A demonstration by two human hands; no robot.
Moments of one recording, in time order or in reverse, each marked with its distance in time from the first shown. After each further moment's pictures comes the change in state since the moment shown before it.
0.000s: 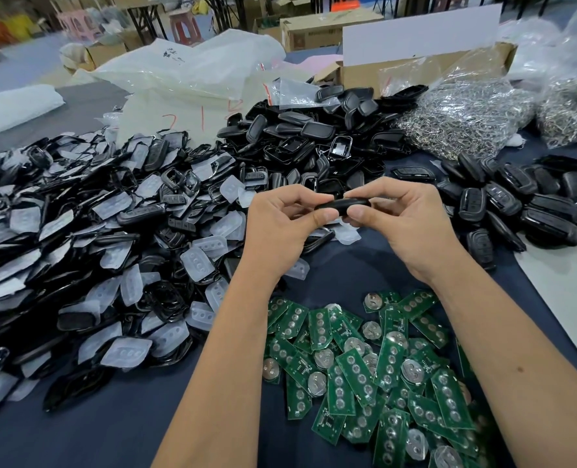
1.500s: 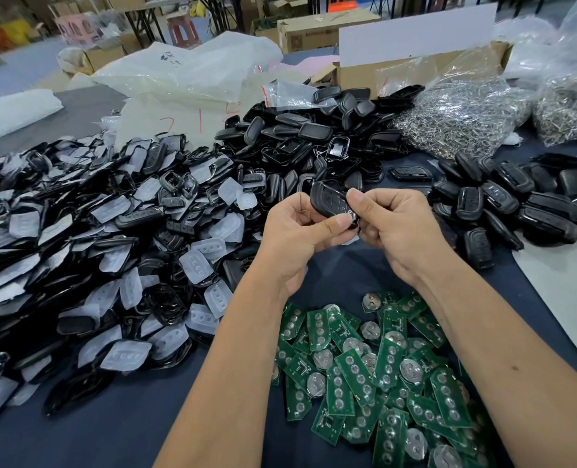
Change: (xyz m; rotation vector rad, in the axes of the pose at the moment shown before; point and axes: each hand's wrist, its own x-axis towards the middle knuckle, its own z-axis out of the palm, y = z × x) left_hand -0.007 -0.004 0.020 -0.438 -0.039 -0.290; right_hand -0.001 -0.003 0.017 0.161 0.088 0.202
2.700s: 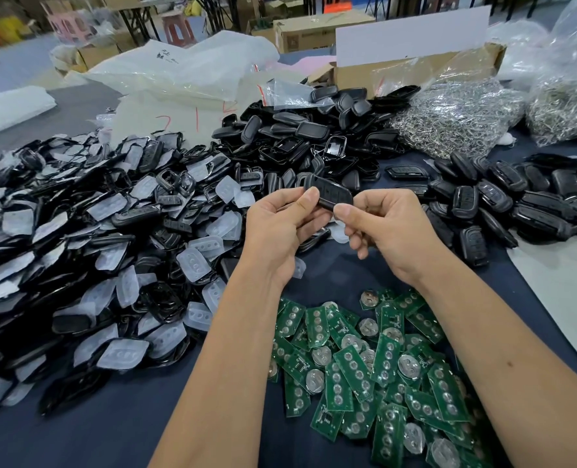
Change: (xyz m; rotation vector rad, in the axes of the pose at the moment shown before) left_hand 0.004 0.013 -0.004 -0.074 0.146 -0.027; right_hand -0.006 -0.003 -0.001 -0.154 -0.096 -0.040
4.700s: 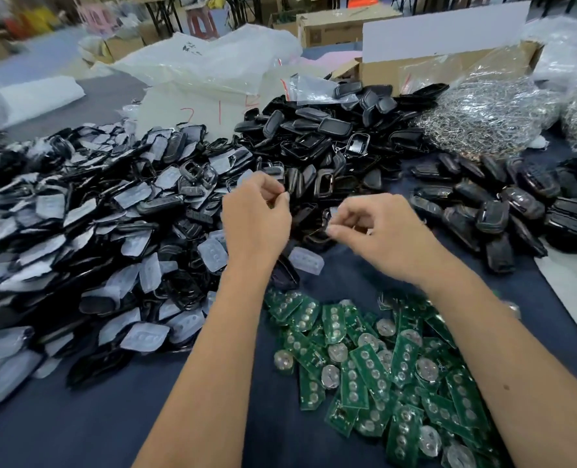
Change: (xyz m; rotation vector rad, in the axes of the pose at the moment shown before) left_hand 0.007 0.020 -0.035 1.107 0.436 0.449; right_hand 0.001 -0.015 0.021 -0.683 -0.140 -0.194
